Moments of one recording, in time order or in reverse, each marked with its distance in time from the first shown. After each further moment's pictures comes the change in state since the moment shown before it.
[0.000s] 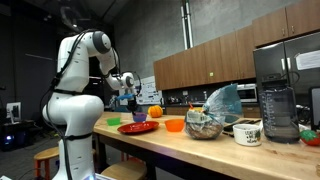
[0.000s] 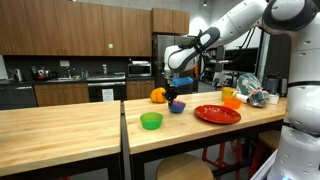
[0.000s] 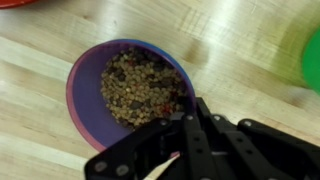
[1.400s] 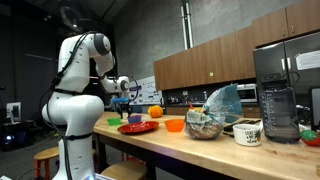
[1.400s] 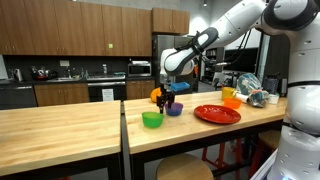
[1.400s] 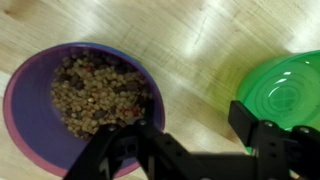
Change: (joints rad) arm 0.020 0.017 0.071 -0.037 0.113 0.036 -0.170
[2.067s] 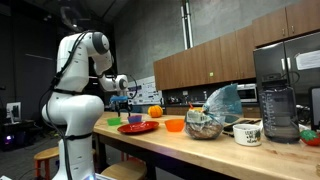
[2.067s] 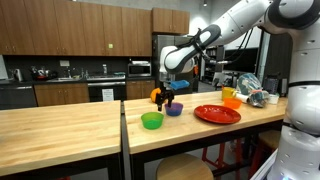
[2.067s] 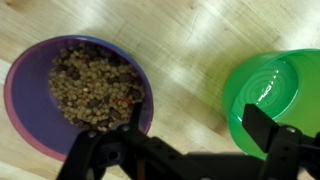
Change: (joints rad) arm 0.001 -0.027 0.017 -0.004 -0.012 -0.001 -0.008
